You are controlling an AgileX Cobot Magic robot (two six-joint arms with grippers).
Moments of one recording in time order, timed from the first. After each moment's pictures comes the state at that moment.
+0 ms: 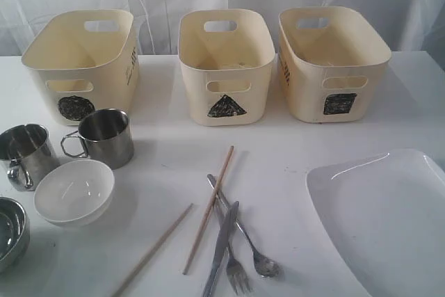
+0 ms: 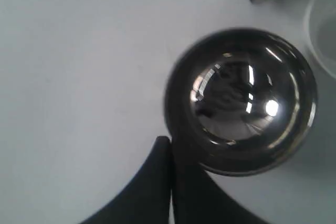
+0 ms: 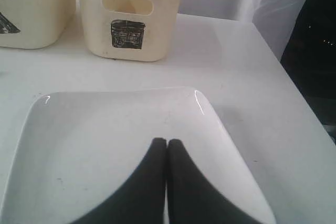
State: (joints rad) left arm 0.17 0.89 -0.63 -0.03 0.93 0.08; right arm -0.10 0.01 0.00 -0.13 0.36 0.04
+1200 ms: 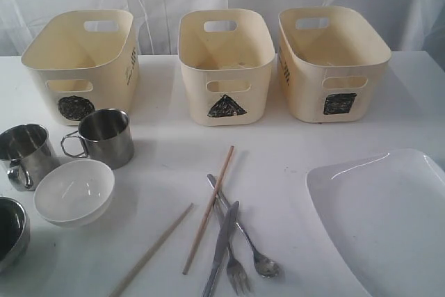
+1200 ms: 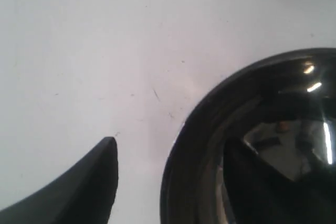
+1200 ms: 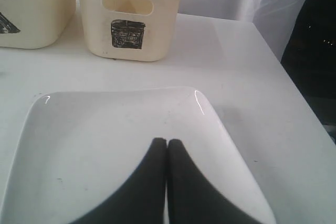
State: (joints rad) left arm 0.17 1.34 -0.50 -0.12 0.42 0.39; right arm -0.10 0.01 0.00 -0.13 0.36 0.04
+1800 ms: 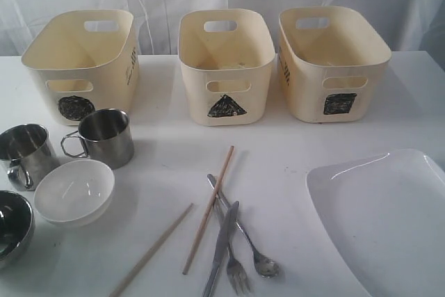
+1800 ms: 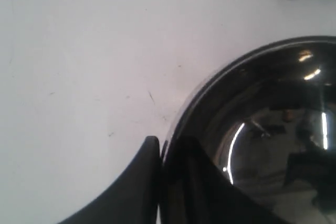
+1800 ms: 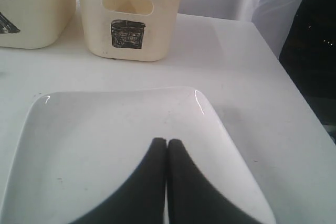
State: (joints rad) left arm 0.17 1.34 -0.53 -0.13 0.47 0.36; right arm -0.10 0.01 0.00 -0.13 0.36 0.04
